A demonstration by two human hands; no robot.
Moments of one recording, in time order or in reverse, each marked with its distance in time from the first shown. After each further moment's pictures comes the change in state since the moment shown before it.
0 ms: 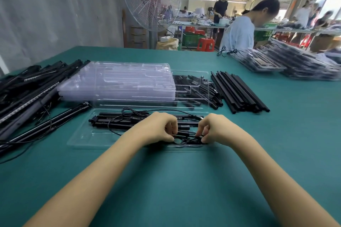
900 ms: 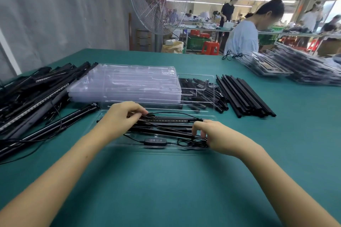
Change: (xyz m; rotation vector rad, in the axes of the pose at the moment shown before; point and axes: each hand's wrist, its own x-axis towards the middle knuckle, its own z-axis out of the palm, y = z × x) left_hand -0.050 -0.061 -0.037 -0.109 0.513 -0.004; right_hand -0.003 -0.004 0.009 -0.213 -0.028 -0.258
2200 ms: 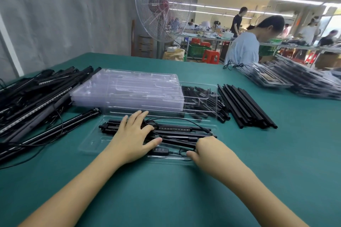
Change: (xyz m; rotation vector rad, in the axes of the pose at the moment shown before) left_hand -0.010 -0.018 0.043 0.591 -0.218 -0.040; right_hand -0.007 -0.049 0.013 -0.137 0.085 0.187
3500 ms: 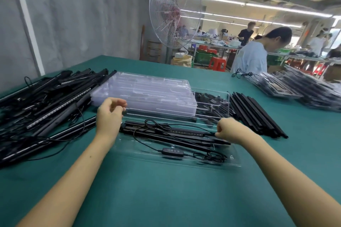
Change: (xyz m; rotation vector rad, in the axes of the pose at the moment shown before) left_hand -0.002 -0.067 -0.033 -1.204 0.722 -0.494; right_hand 0.077 0.047 -0.028 -0.068 -0.033 0.101
